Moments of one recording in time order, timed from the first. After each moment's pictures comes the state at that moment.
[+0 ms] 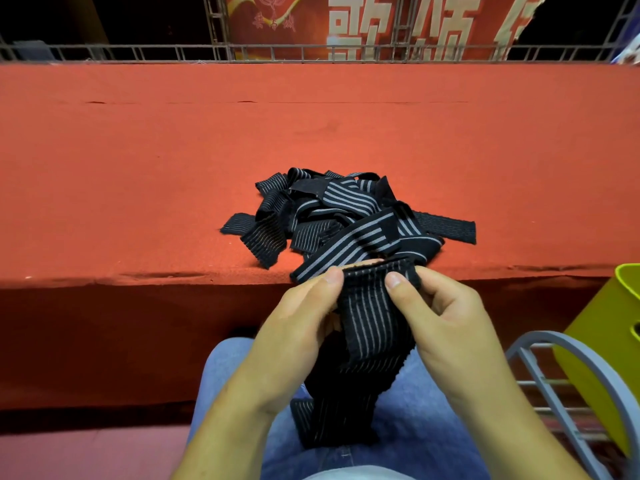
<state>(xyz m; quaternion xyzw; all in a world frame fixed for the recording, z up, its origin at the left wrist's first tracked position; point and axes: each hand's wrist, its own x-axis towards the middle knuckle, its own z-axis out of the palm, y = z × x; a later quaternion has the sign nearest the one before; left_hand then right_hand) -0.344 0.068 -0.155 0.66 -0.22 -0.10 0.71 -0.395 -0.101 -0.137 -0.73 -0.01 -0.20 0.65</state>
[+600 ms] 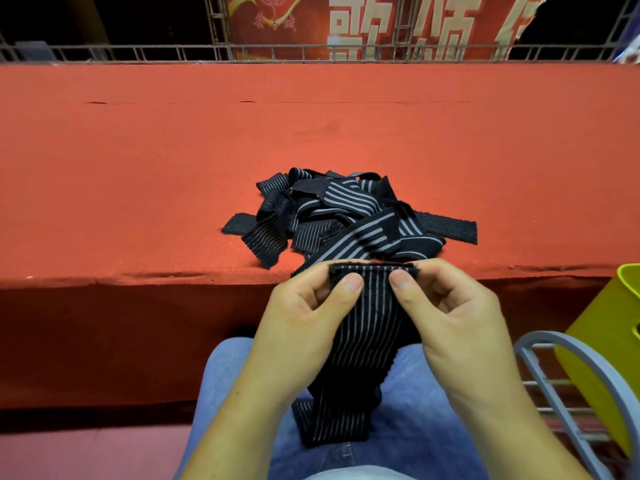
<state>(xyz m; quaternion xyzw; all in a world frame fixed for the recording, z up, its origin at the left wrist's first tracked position) -0.354 0.058 -0.137 0.63 -0.21 -0.03 0.75 -0.397 -0.101 -0.135 -0.71 -0.01 -0.26 0.65</state>
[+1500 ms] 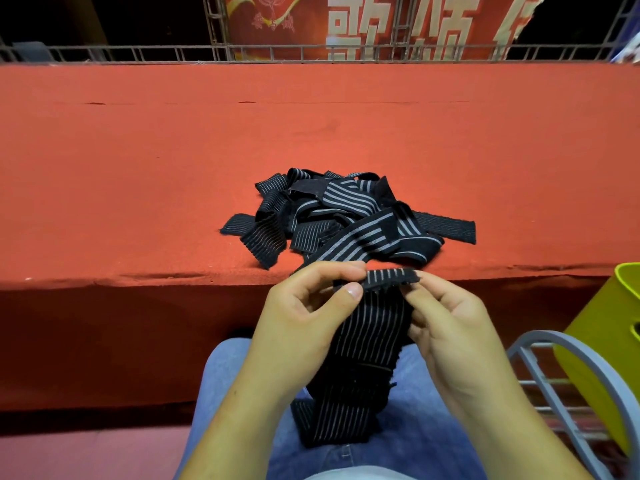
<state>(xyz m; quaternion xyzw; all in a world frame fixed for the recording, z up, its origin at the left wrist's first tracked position) -0.351 0.060 -0.140 0.65 -0.19 -0.01 0.74 -0.392 -0.109 -0.149 -0.64 0.05 -0.15 0.75</state>
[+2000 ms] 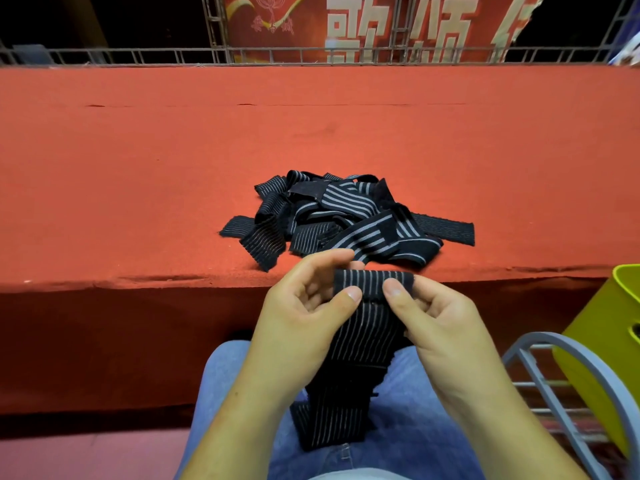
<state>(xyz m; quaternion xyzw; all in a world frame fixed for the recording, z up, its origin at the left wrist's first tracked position) -0.352 0.059 -0.137 0.64 -0.19 0.00 0.74 -0.393 -0.106 -0.148 -0.68 0.03 -0.14 0.72</state>
